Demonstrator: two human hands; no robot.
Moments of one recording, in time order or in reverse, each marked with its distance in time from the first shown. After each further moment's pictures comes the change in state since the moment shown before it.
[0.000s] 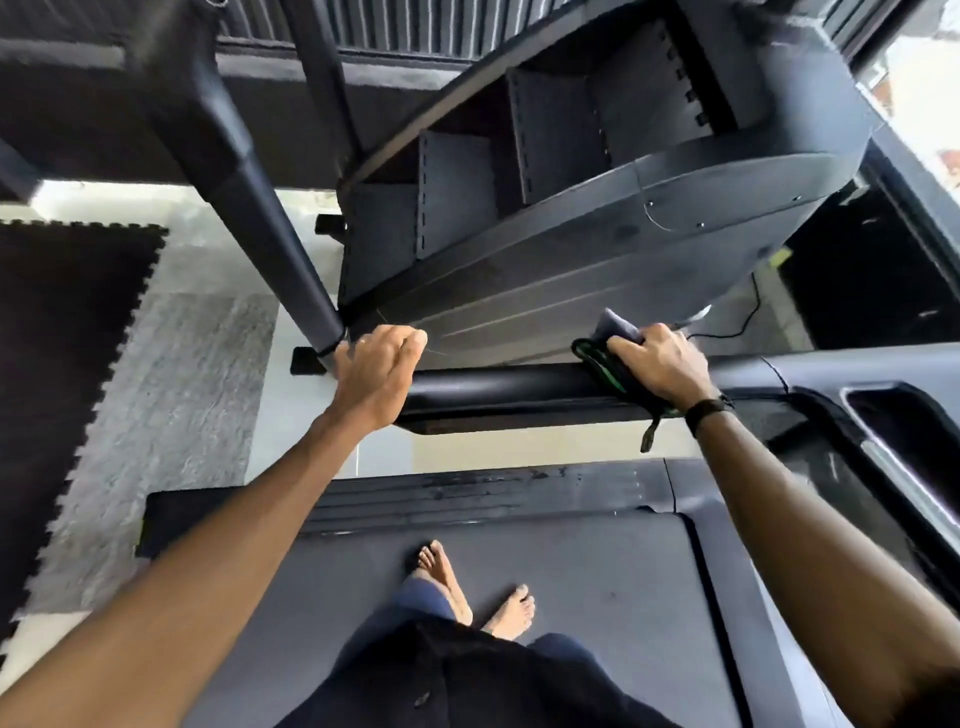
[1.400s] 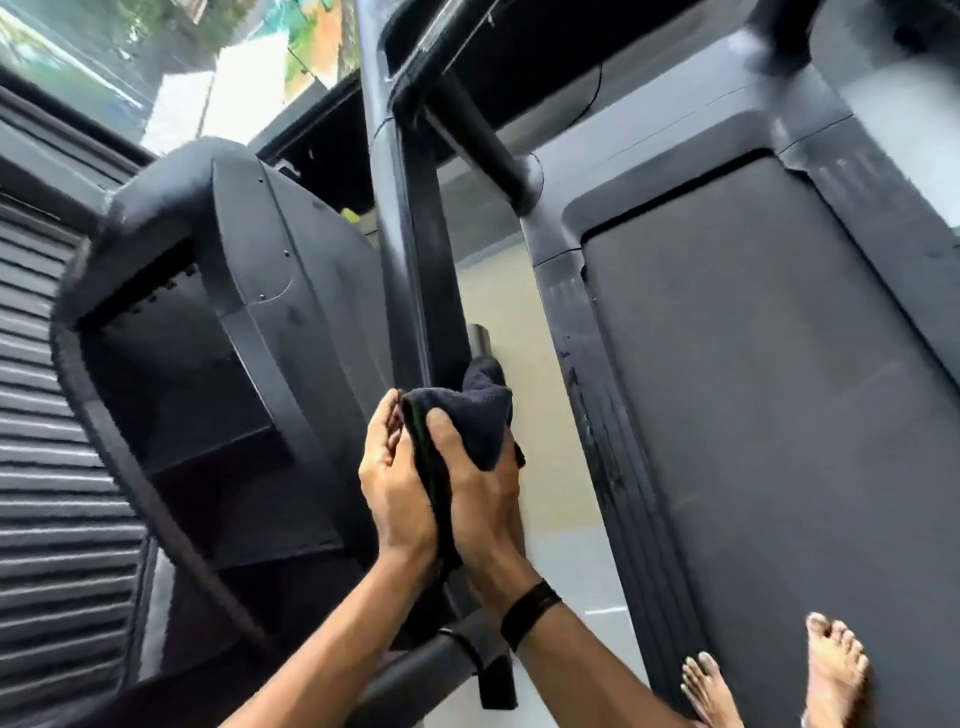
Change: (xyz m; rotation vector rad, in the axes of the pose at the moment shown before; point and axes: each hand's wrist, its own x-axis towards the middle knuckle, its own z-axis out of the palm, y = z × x) left_hand 0.054 -0.012 0.013 -0.423 -0.812 0.617; right_hand -0.099 -0.272 0.201 2.151 1.389 0.810
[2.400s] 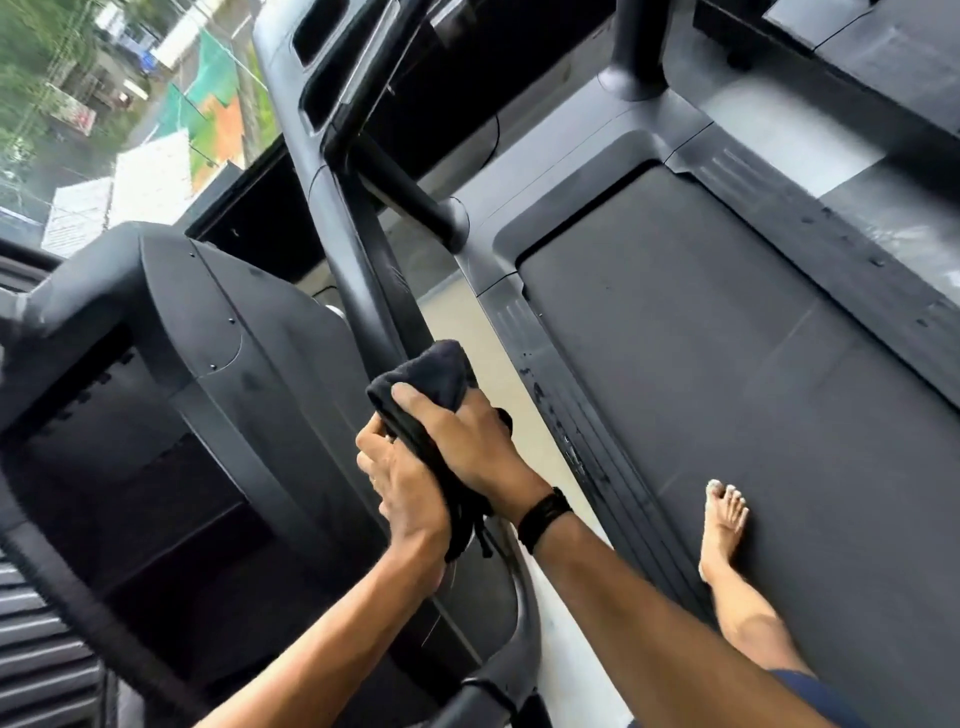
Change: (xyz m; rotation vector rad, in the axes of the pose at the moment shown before) left_hand 0.007 0.012 -0.003 0.258 -0.129 -0.079; right_hand 0.022 -0.033 0.018 -0.436 -0.061 -0.064
